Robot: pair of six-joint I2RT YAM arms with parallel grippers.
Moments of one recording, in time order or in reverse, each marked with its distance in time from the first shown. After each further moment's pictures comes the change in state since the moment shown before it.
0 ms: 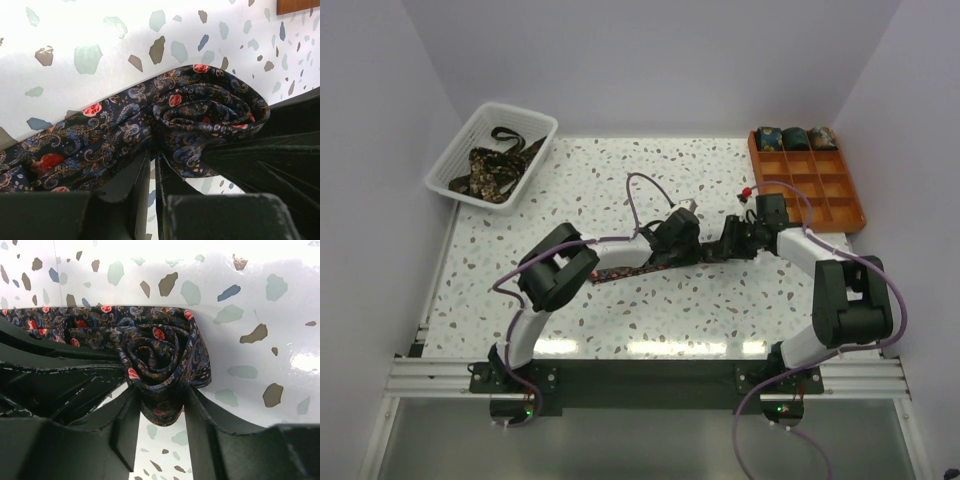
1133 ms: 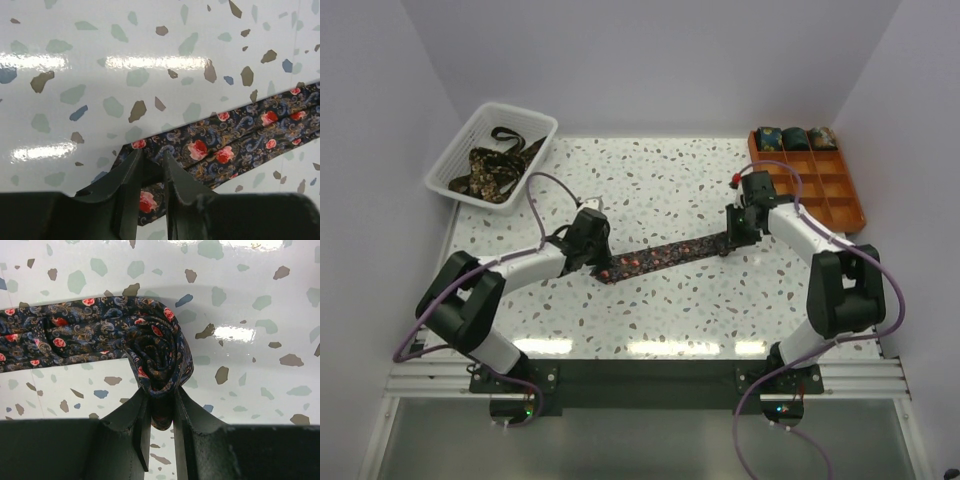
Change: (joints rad) left arm 0.317 -0.596 -0.616 -0.094 -0.148 0.258; right arm 0.082 0.066 0.267 -0.320 0.301 -0.084
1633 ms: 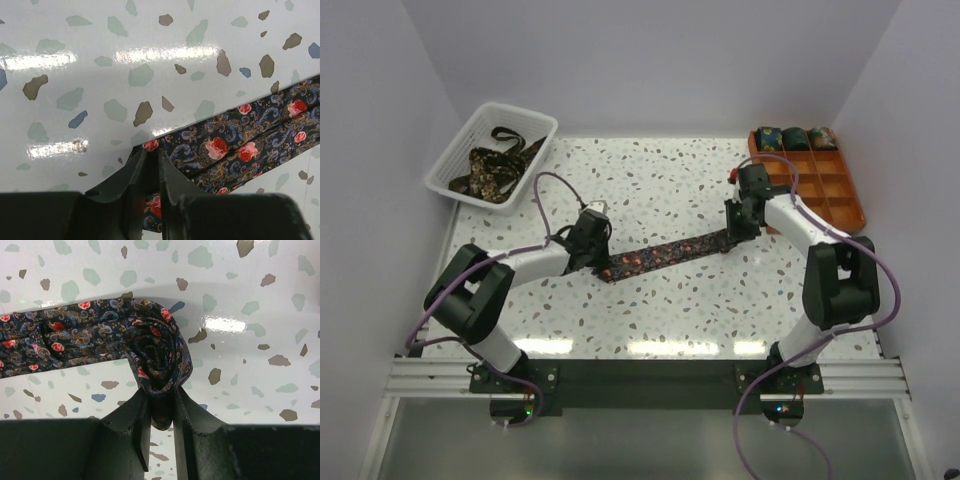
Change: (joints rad) left arm 0.021 0.073 0.008 0.015 0.021 0.089; right arm 0.011 0.057 0.086 -0.070 0.052 0.001
